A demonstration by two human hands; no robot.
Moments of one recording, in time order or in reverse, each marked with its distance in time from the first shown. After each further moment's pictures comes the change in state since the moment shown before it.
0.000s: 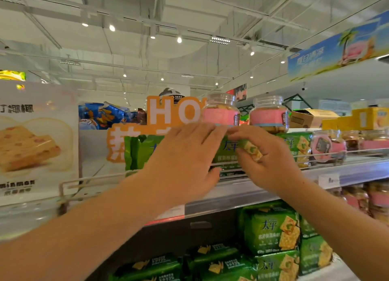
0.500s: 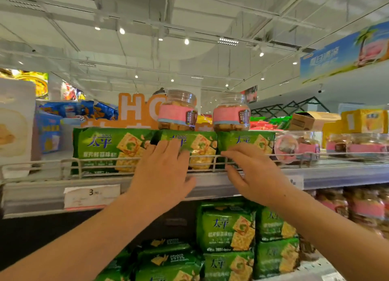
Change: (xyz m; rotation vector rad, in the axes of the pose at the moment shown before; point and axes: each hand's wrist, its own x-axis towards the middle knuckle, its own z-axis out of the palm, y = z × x) left_hand 0.031 0.092 0.052 0.257 -0.099 -0.270; right_hand -0.062 0.088 -0.066 -0.291 -0.305 0.004
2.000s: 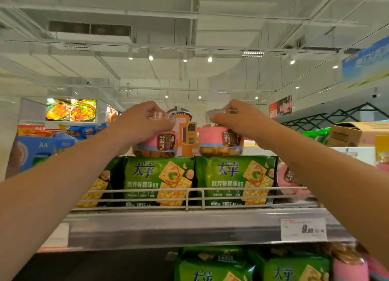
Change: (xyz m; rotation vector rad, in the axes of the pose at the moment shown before) left_hand 0.151 -0.057 0.013 -0.842 -0.050 -0.619; right_hand 0.152 0.119 -0.010 0.736 -0.084 0.330
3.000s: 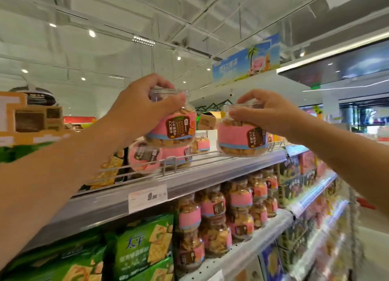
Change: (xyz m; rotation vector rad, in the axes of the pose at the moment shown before) left_hand -0.066 0.182 0.178 -0.562 -0.274 0.450; right_hand -0.209 0.036 -0.241 -0.275 0.283 0.276
